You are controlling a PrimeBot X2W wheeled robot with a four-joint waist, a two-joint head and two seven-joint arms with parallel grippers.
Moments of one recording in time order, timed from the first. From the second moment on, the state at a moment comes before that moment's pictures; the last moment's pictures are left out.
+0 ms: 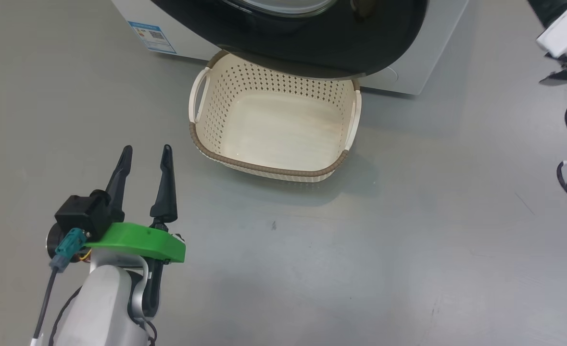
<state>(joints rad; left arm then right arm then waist) -0.32 0.02 -0.21 0.29 -0.46 -0.04 -0.25 -0.86 -0.35 0.17 0.35 1.10 0.12 0.51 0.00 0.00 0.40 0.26</state>
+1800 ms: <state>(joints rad) -0.31 0.02 -0.20 0.29 -0.44 -0.05 -0.25 -0.27 -0.48 0.34 0.02 0.56 0.03 -0.17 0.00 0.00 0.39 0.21</state>
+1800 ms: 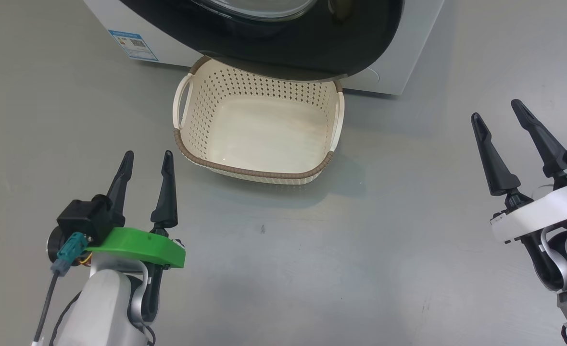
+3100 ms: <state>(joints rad) -0.30 0.02 -0.21 0.29 -0.44 -0.06 -0.25 -0.42 -0.26 0.10 -0.02 1.30 0.02 0.05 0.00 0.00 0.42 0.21</state>
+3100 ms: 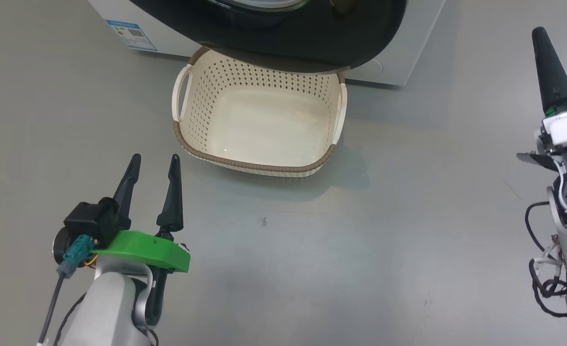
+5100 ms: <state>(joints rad) -0.34 0.02 -0.28 0.27 -0.47 -0.05 -0.25 -1.06 -0.25 0.15 0.50 1.72 -0.13 0.60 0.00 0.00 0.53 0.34</state>
